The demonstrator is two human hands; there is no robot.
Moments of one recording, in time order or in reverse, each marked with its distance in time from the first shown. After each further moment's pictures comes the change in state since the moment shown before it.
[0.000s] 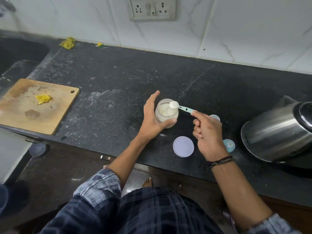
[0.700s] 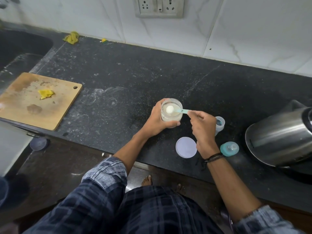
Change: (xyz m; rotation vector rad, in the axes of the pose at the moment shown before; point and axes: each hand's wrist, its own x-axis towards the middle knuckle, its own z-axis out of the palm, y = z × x) left_hand 0.023 -0.022 0.003 -0.059 -0.172 -0.029; right_hand 0.016 0.018 0.022 -0.411 0.062 -0.243
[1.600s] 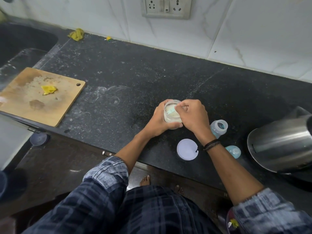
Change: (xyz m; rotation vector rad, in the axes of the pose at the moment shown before) left_hand 0.000 -0.007 0.002 -0.048 0.022 -0.037; right_hand 0.010 -0.043 0.026 -0.656 -0.219 -0.307
